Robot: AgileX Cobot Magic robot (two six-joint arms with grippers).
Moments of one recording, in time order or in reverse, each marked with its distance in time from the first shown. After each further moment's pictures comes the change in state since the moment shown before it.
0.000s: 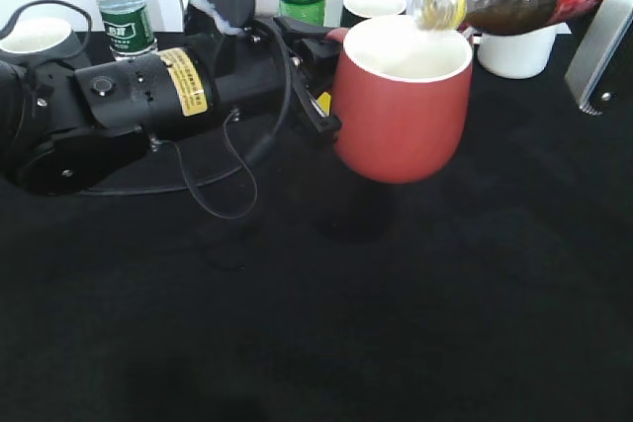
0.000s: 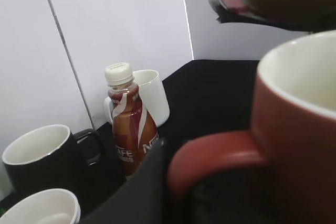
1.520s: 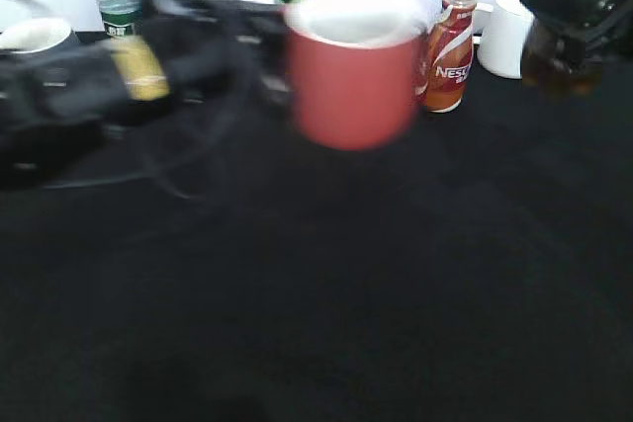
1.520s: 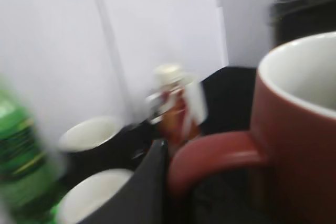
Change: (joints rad) left arm 0.098 -0.045 0.058 -0.037 -0.054 0.005; right arm 0.000 -0.001 -0.001 -0.086 0.094 1.518
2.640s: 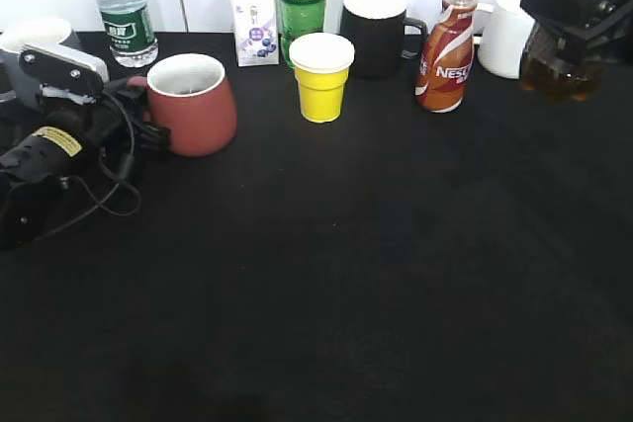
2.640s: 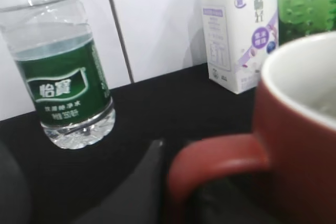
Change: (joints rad) left arm 0.339 0.434 0.016 -0.360 -0.335 0.283; right arm 0.000 0.000 0.000 0.000 0.023 0.051
